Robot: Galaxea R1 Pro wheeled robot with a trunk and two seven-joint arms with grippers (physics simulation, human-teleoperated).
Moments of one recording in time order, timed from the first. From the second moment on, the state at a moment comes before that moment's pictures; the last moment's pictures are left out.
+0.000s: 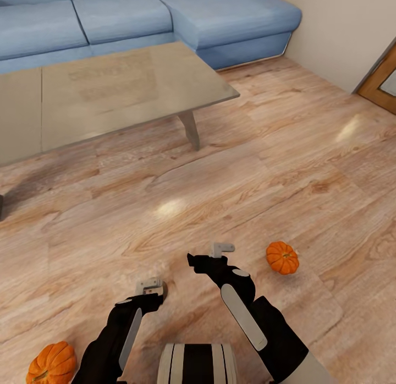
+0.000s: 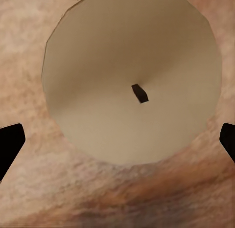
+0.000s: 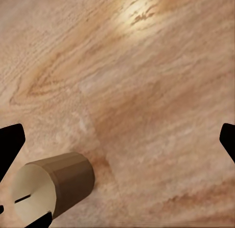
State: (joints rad) left arm -0.38 -0.16 0.05 -1.10 0.01 0.64 0.12; right arm -0.53 0.08 0.54 -1.35 -0.64 0.53 -0.41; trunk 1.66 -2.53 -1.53
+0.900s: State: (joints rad) left arm -0.38 -0.16 0.05 -1.10 0.01 0.64 0.12; right arm -0.44 0.02 0.52 -1.49 -0.63 0.44 0.02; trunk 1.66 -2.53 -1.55
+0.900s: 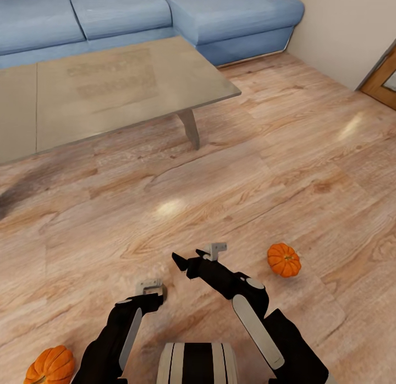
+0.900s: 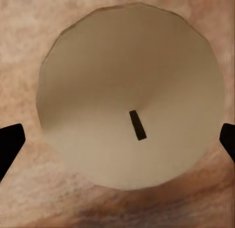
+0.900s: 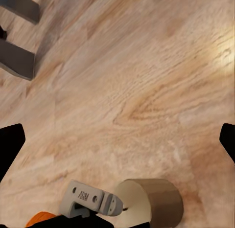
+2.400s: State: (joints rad) left arm -0.38 -0.16 0.05 -1.10 0.01 0.63 0.12; right arm -0.44 0.02 0.52 -1.49 -0.63 0.44 0.02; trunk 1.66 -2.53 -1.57
